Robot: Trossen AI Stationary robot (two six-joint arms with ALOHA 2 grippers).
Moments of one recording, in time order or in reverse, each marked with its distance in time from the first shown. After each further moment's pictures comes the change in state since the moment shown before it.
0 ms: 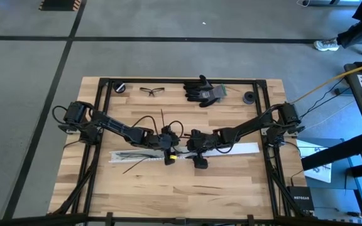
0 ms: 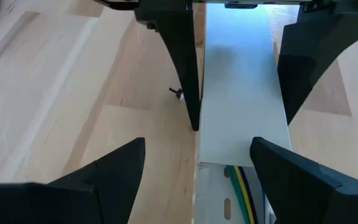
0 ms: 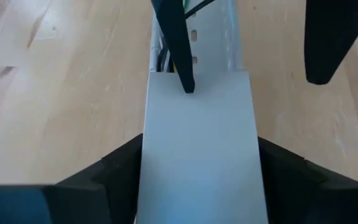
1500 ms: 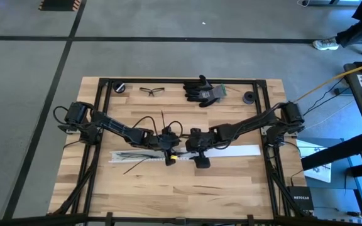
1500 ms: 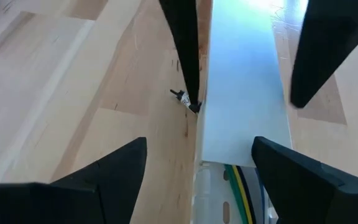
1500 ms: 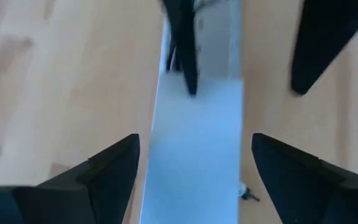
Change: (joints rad) left arm -0.001 0.005 -0.006 0.060 0.000 -0.026; right arm -0.010 -0.045 0.186 -0.417 -0.012 -0.076
